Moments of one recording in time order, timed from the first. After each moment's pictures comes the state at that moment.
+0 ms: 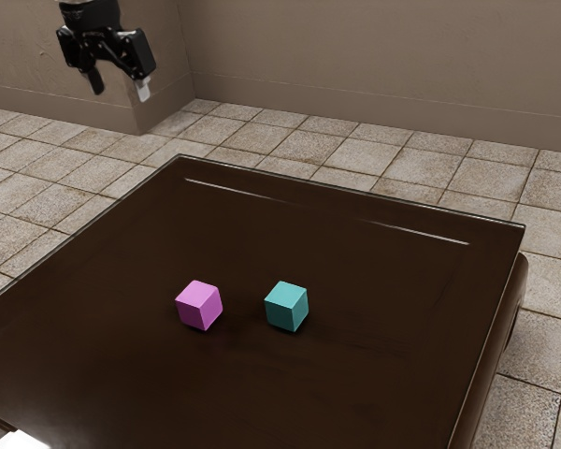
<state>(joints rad) -0.22 0.02 0.27 -1.31 0.01 1.42 0.01</state>
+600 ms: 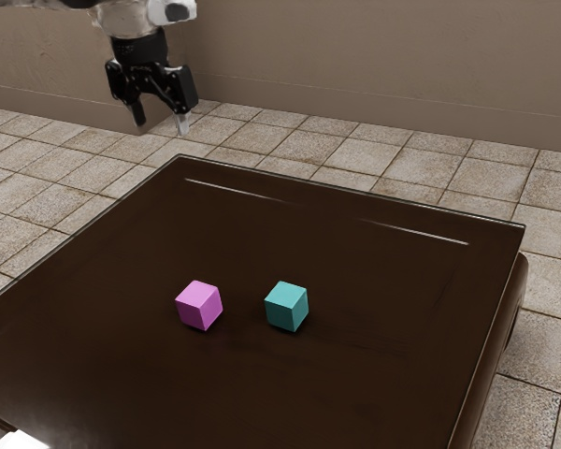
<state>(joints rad) -0.20 0.08 0.17 -1.37 -0.02 1.47 -0.02</state>
